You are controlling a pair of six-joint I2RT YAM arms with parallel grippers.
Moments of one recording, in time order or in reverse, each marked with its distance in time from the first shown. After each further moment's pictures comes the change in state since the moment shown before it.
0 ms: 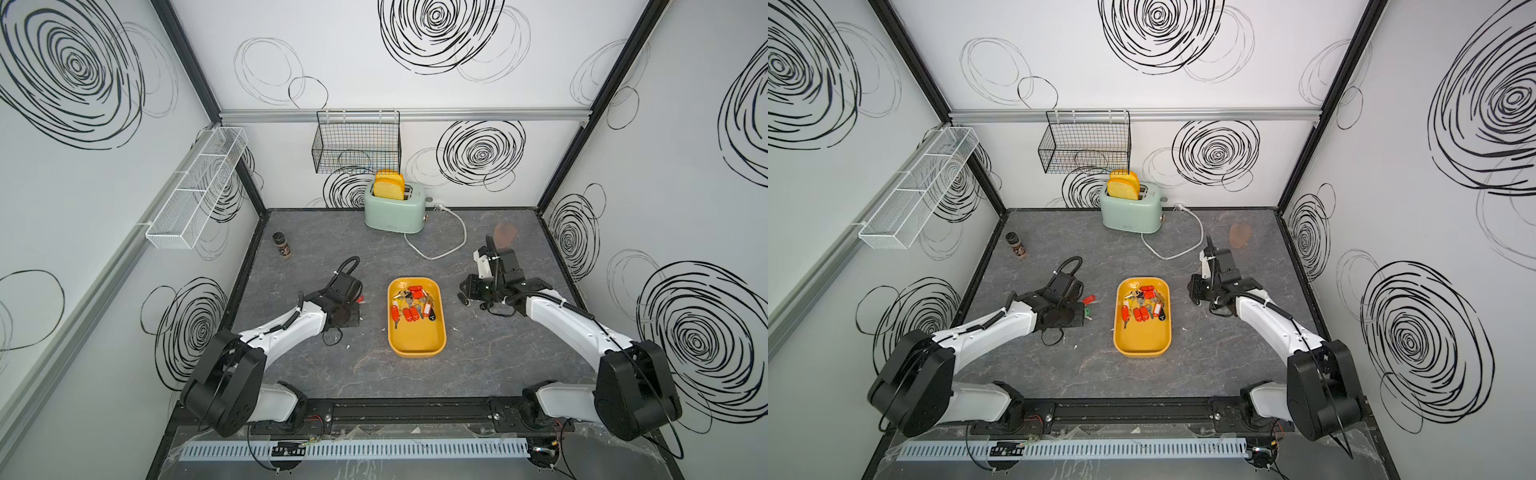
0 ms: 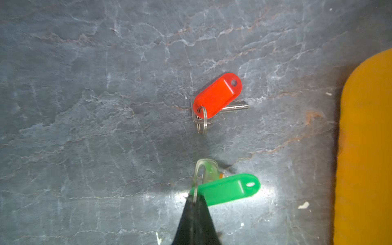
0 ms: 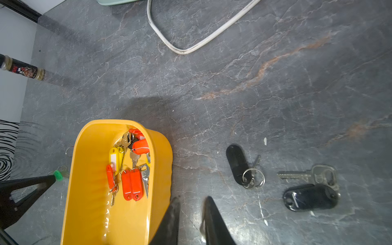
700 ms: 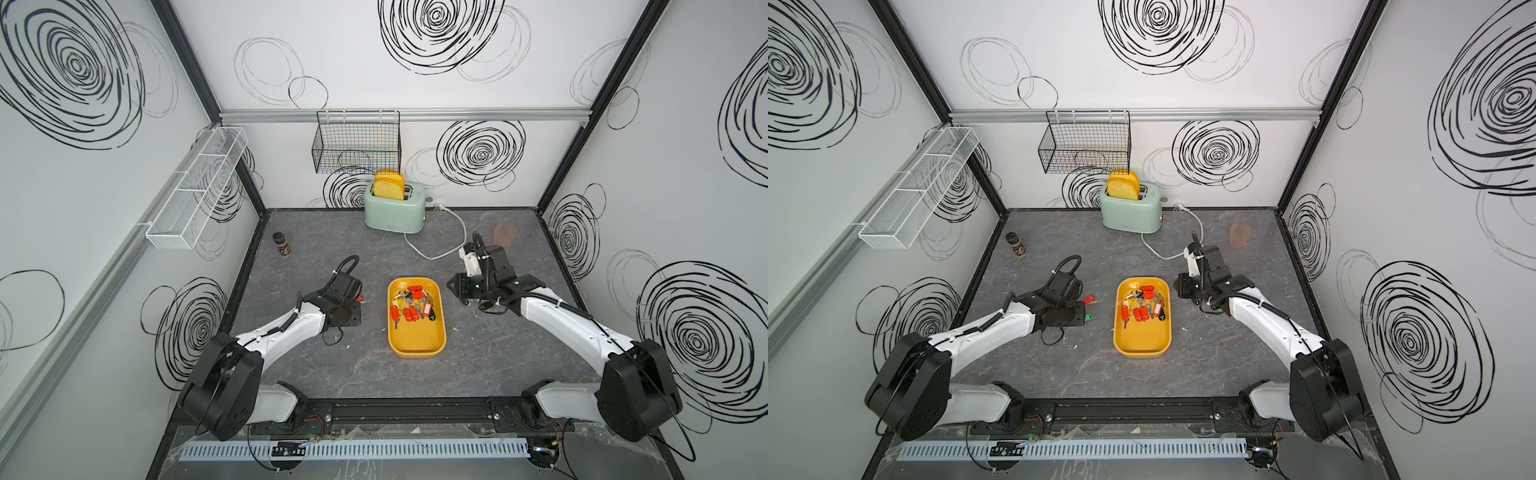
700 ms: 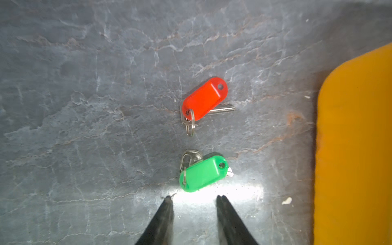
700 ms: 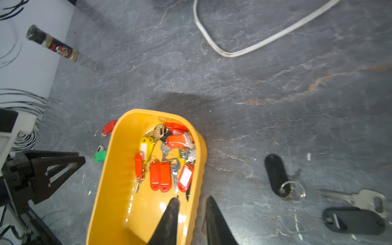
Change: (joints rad) left arm 0.000 -0.060 0.000 0.007 0.024 -0.009; right arm 0.141 0.006 0.081 -0.016 -0.020 -0.044
